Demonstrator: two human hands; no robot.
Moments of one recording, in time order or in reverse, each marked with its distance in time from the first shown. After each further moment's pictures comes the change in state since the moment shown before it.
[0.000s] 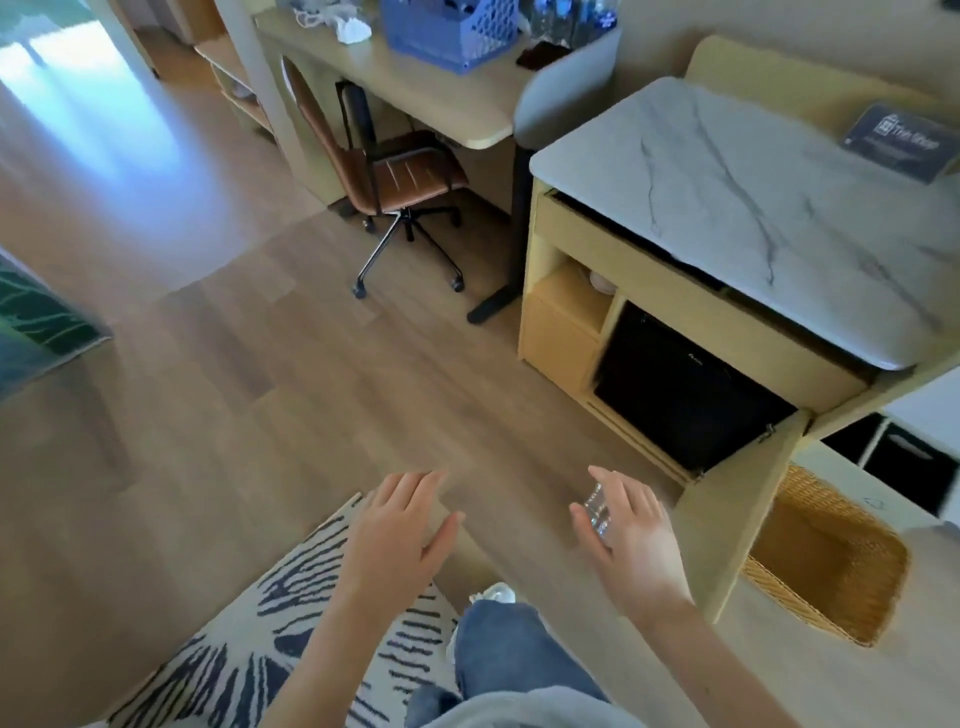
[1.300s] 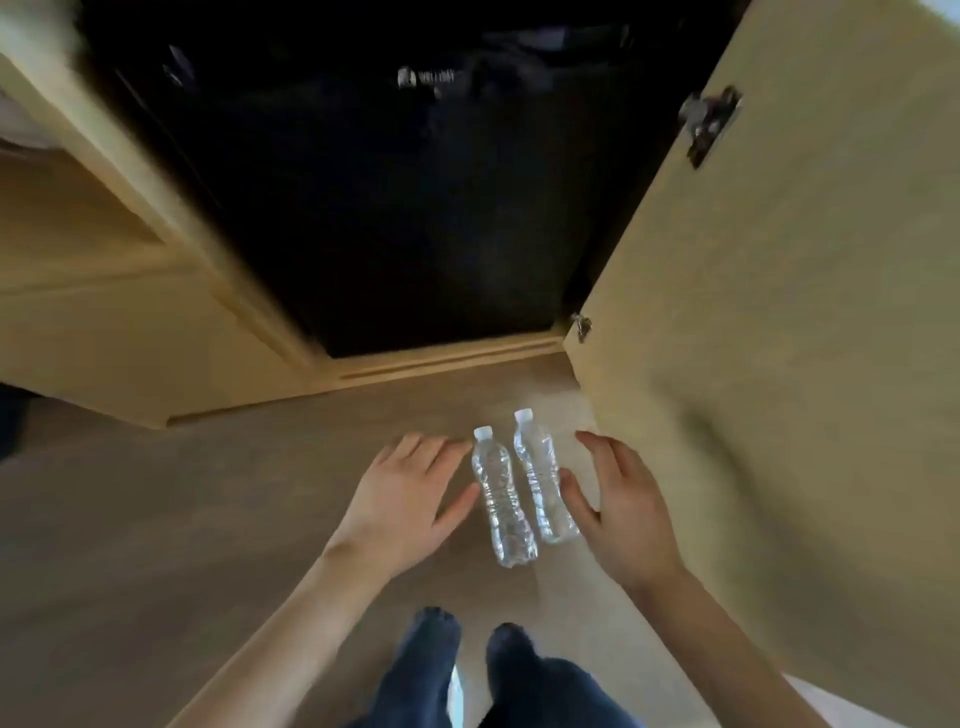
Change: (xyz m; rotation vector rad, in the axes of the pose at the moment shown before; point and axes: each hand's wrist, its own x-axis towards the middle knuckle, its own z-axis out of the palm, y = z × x) left_hand 0.366 -0.052 0.706 0.068 -0.476 1.153; right_hand 0.146 0.454 0.438 -0.086 0.434 0.781
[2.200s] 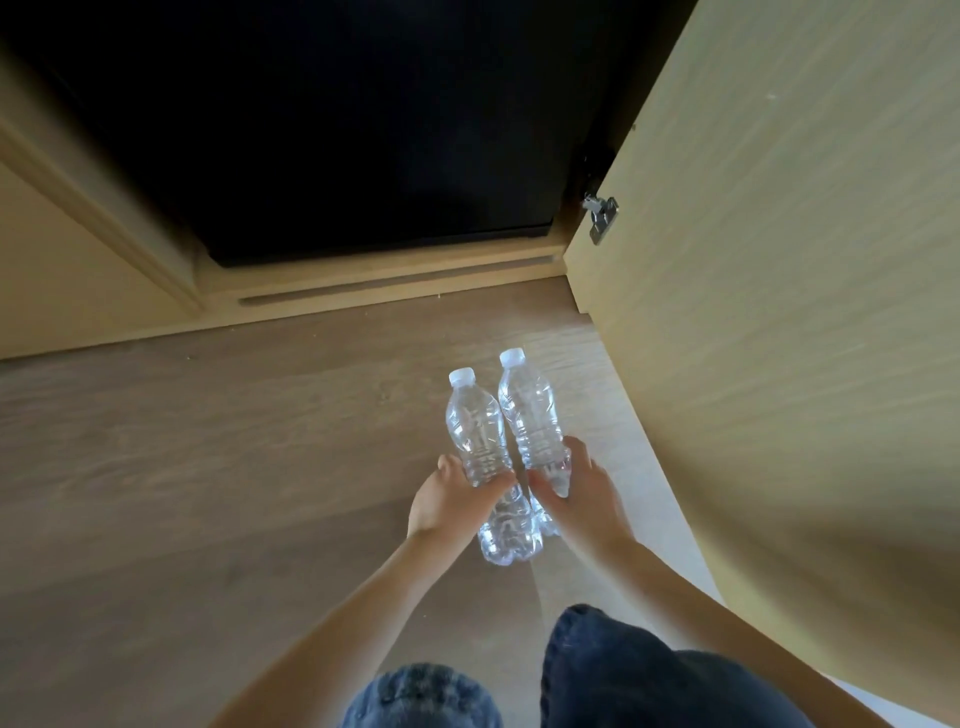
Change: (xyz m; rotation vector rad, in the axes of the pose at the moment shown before) left_hand 0.034 0.024 0.284 -0.795 -0.389 -0.853; right_hand -0.022 0.151 0.221 0.128 -0.309 0.434
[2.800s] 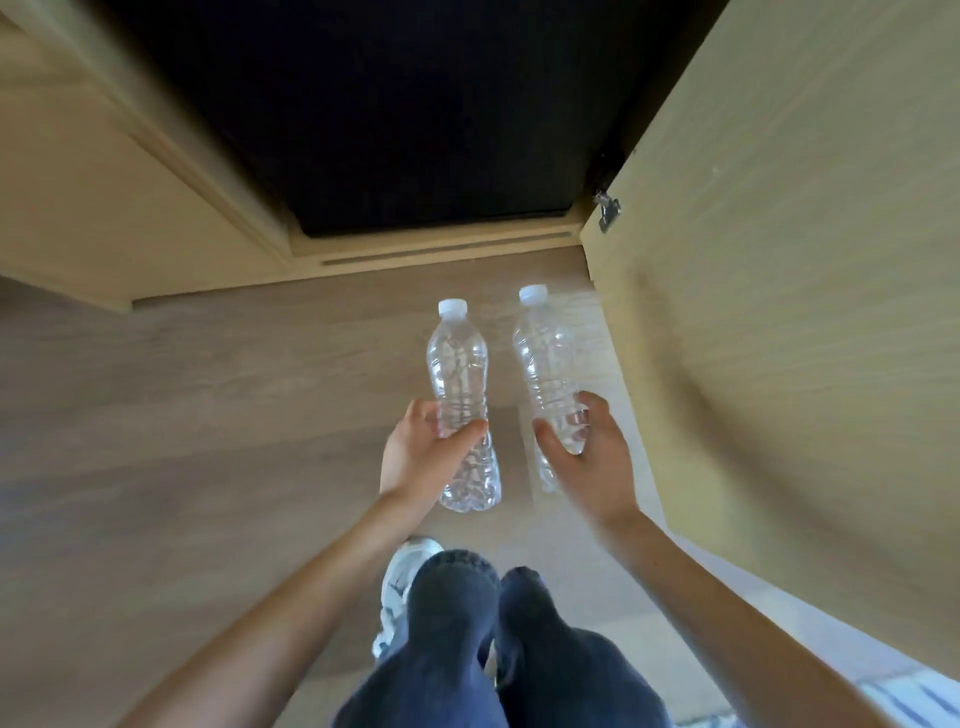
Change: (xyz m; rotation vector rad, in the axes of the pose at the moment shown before) left_hand -0.154 0.054 -0.112 -0.167 0.141 -0.081; right_hand -0.102 -0.088 -0.097 0.271 0.107 0.003
